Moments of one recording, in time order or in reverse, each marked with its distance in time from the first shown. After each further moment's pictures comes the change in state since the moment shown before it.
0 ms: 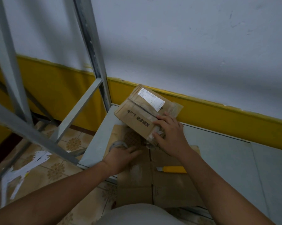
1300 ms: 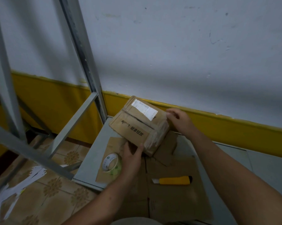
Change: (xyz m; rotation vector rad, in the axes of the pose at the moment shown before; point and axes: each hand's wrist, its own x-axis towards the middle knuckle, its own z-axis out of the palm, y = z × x) left_hand 0.044 0.081 -0.077 -1.747 0.690 -0.804; right_hand 0.075 0.061 -0.061 0.503 -0.012 0.305
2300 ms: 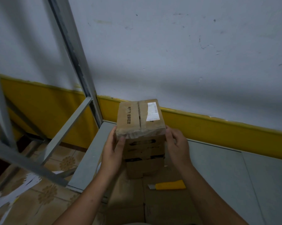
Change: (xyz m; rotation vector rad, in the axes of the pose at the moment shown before) left_hand -0.008 0.068 -0.029 0.141 -0.051 0.424; right_hand -0.099 -0.011 0.031 0.165 0.298 -0.072
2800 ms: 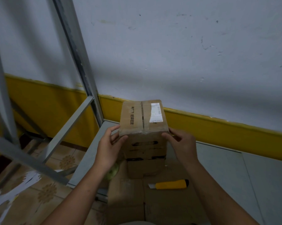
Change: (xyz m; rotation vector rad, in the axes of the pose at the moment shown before) left_hand 0.020 -0.009 -0.023 -0.009 -0.080 -0.104; right_hand 0.008 0.000 -0.019 -0.057 -0.049 -0.052
